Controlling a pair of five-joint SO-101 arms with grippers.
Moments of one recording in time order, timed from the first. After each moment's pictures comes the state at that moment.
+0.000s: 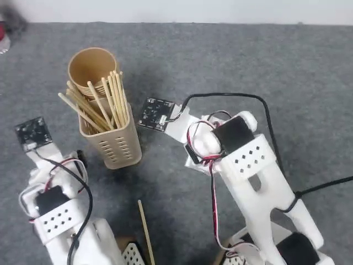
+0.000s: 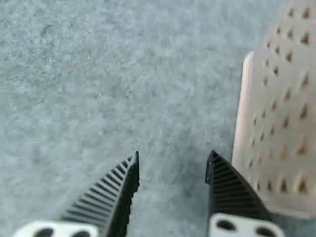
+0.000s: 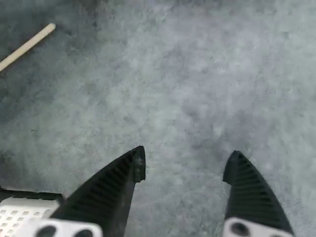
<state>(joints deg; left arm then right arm) -37.2 -64.0 73.3 57.1 -0.1 -34.5 -23.5 9.8 94.3 37.7</state>
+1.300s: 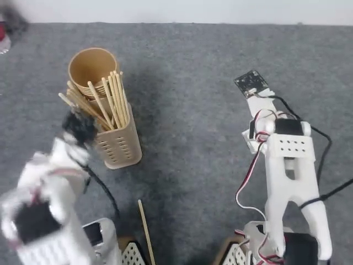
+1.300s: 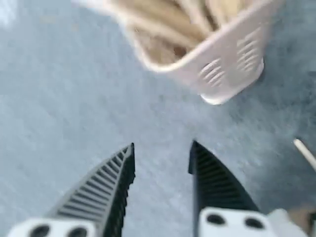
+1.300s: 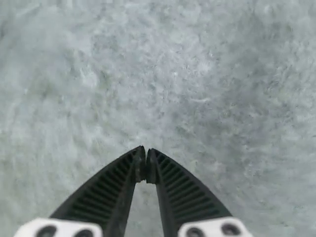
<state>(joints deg) -26.9 -68.0 36.0 99.0 -41.0 -0.4 -22.6 38.4 59.1 27.0</state>
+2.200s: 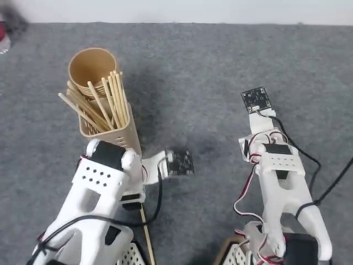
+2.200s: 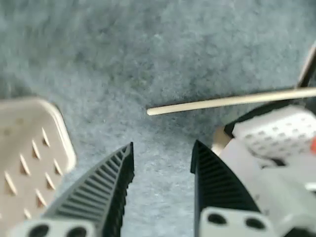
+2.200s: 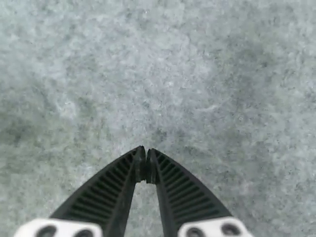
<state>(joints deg) 14.2 -39.0 46.8 99.2 -58.1 -0.3 -22.6 58.0 32.4 18.9</state>
